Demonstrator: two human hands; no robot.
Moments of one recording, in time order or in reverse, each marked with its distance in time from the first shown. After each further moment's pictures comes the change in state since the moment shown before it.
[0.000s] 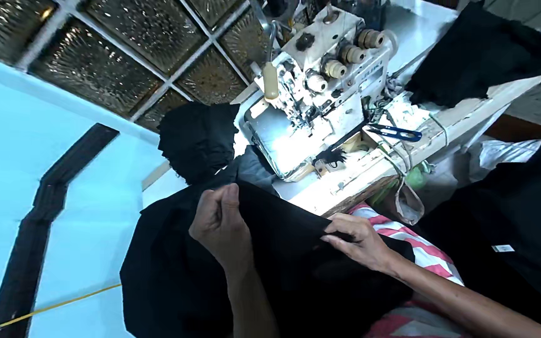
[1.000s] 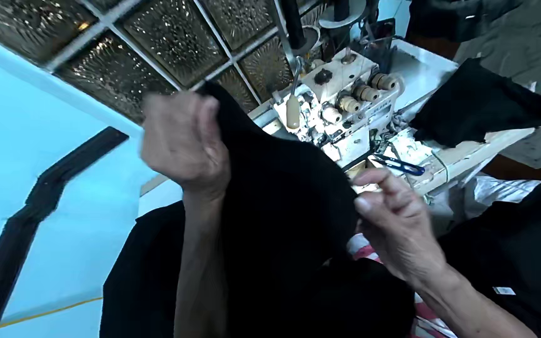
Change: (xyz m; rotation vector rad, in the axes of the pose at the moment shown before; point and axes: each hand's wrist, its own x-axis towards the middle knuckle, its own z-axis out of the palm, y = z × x) left_hand 0.138 -0.010 0.034 0.350 0.175 0.852; right_hand 0.083 -0.089 -0.042 0.739 0.208 0.144
